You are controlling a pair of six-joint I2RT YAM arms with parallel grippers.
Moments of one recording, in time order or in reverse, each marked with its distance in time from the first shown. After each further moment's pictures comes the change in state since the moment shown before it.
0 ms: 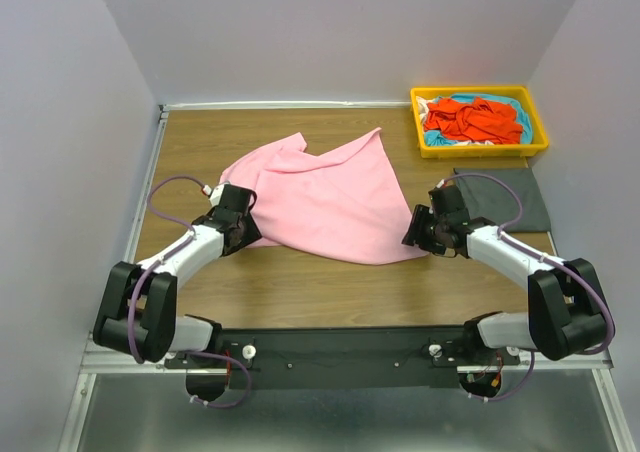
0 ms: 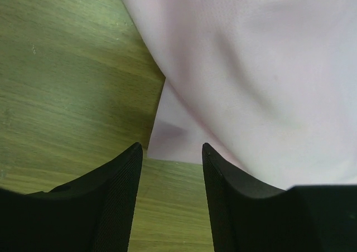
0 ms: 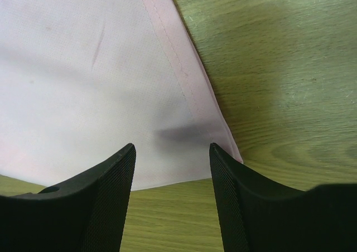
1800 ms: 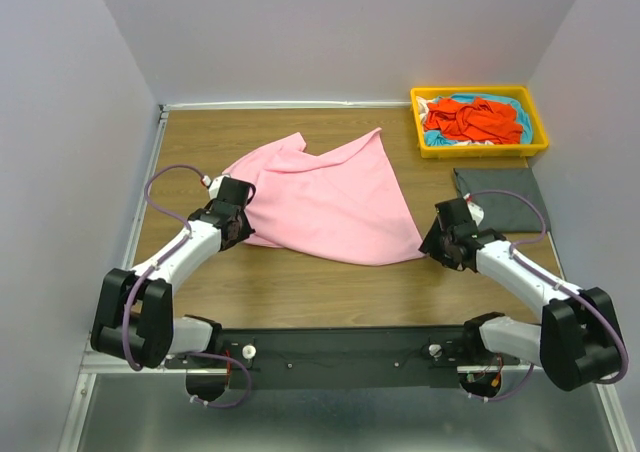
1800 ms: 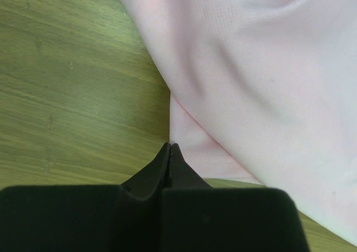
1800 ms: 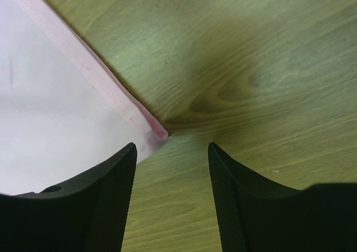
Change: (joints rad) left arm 0.000 -0.008 0.076 -0.106 -0.061 0.088; right arm 0.000 -0.162 -0.070 -0.151 0.227 0.215
